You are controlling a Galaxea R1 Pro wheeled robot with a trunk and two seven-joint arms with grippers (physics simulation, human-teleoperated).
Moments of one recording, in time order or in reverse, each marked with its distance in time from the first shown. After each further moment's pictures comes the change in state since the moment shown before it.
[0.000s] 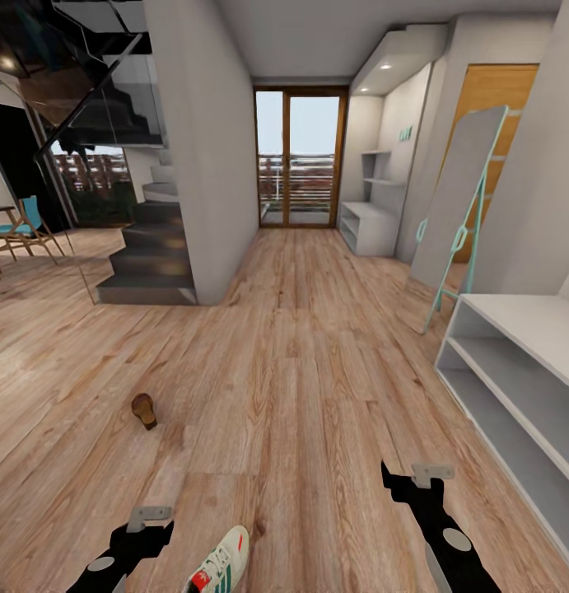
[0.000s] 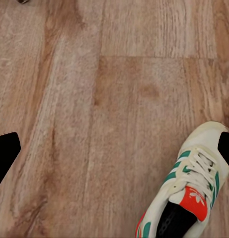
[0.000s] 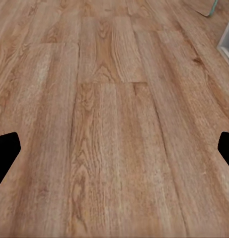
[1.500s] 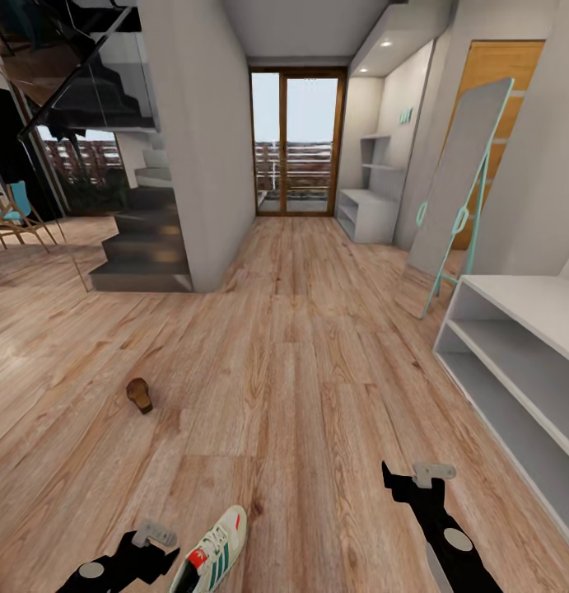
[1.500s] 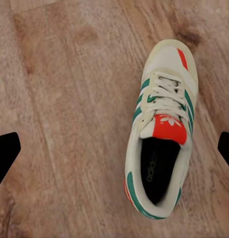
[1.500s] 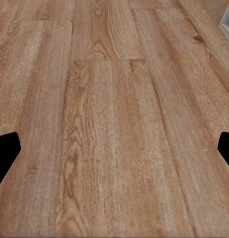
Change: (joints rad) left arm 0.002 0.090 -0.273 0.022 -0.003 -0.004 -0.224; right arm 0.000 -0.004 0.001 0.000 0.000 0.000 0.000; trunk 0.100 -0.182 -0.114
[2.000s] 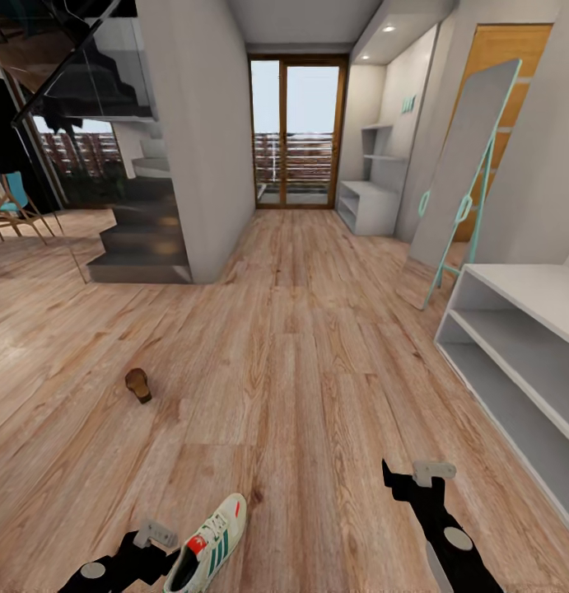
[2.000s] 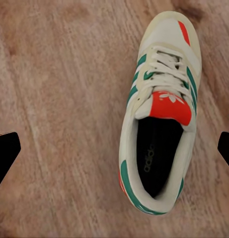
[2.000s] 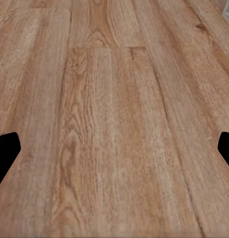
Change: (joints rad) left arm 0.000 -0.001 -0.012 0.000 0.000 0.000 0.001; right arm 0.000 0.000 -0.001 -0.008 -0.001 0.001 0.000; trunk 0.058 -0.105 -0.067
